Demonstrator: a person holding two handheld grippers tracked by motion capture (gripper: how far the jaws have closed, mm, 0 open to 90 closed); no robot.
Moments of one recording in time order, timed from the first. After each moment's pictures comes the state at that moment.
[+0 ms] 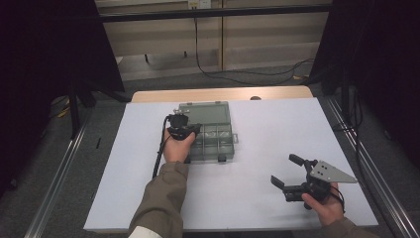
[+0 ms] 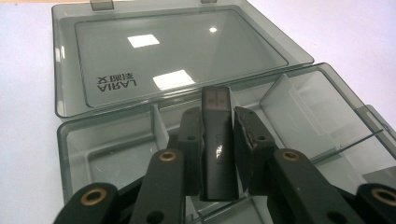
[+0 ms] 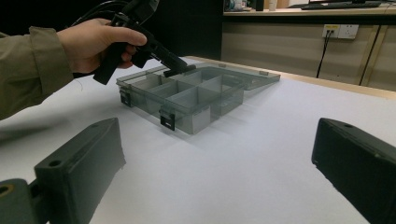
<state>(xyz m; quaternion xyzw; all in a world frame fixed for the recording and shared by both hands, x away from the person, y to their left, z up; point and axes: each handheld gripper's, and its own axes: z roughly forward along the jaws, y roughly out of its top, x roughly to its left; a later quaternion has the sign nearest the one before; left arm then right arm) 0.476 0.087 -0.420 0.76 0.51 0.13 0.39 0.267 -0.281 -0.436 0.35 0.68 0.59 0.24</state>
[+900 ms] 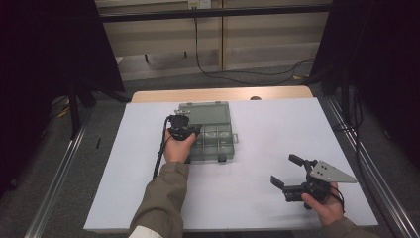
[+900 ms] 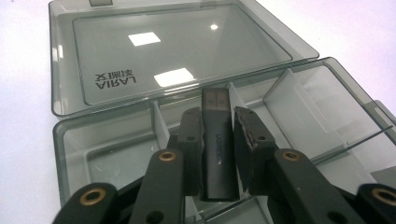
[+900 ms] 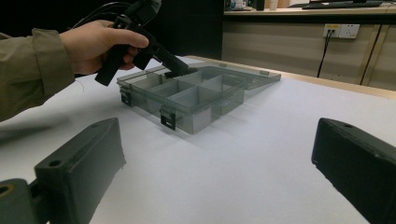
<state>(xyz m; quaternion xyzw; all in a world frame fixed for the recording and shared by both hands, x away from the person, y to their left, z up) 0.477 0.086 -0.424 0.76 0.51 0.13 0.38 0.267 -0.281 -0.436 0.35 0.69 0.59 0.24</state>
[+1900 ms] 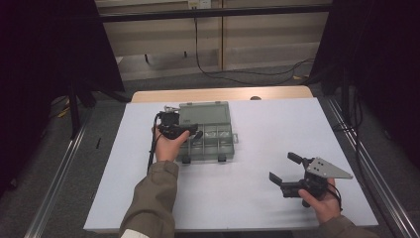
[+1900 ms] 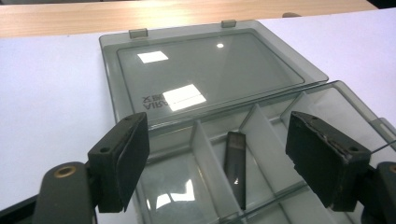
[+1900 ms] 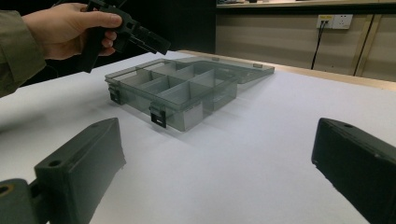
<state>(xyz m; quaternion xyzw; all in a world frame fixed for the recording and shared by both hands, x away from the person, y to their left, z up) 0.477 0.113 -0.408 0.75 0.50 0.16 0.40 0.277 -0.279 -0.439 0.37 0.69 0.58 0.24</state>
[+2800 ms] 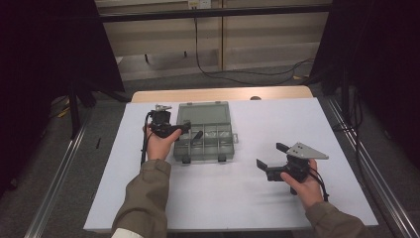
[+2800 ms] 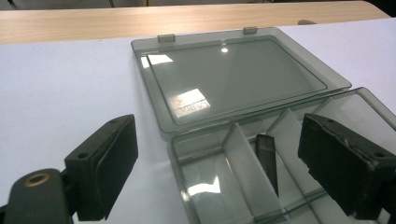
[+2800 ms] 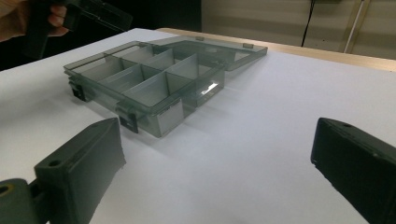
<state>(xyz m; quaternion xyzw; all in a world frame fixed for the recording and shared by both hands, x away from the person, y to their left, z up) 0.484 0.138 -0.407 0.74 0.51 0.17 0.40 0.327 -0.250 -0.441 0.41 0.70 0.53 0.24</state>
